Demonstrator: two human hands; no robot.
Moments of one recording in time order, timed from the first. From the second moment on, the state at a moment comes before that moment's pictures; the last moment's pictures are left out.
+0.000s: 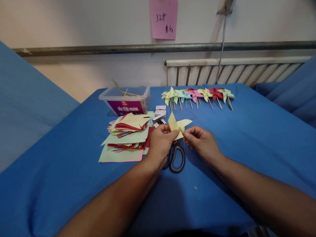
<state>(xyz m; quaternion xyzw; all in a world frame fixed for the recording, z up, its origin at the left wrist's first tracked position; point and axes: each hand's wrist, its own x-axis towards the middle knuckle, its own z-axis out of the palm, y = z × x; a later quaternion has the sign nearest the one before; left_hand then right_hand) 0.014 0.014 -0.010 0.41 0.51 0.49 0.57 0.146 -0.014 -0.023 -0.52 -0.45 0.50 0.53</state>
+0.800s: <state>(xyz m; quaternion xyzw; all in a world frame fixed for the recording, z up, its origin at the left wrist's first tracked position) 0.016 0.015 -0.009 0.40 0.51 0.49 0.58 0.147 -0.015 -0.025 -0.52 -0.46 0.51 0.52</state>
